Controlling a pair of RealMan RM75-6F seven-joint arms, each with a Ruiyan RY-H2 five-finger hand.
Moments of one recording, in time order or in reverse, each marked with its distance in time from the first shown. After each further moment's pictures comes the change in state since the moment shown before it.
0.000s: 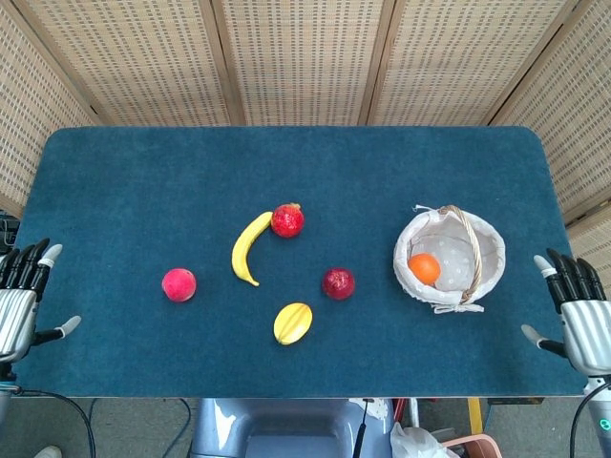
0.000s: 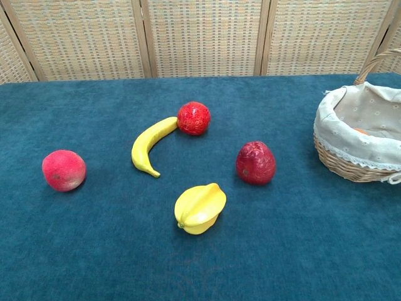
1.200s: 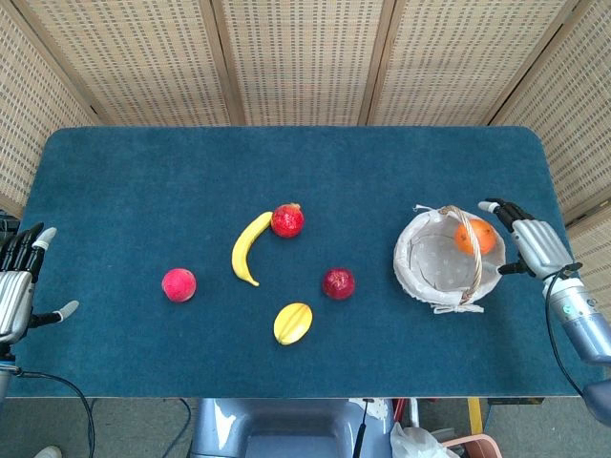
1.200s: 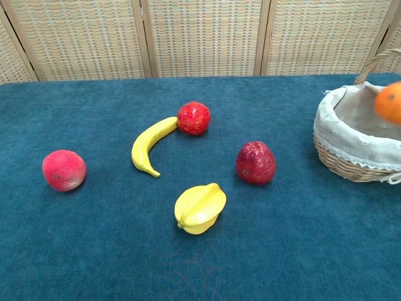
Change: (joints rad) left arm -0.054 0.034 -0.058 -0.042 -0.130 -0.074 0.004; right arm 0.404 -0.081 0.073 0.409 0.079 -0.565 0.588
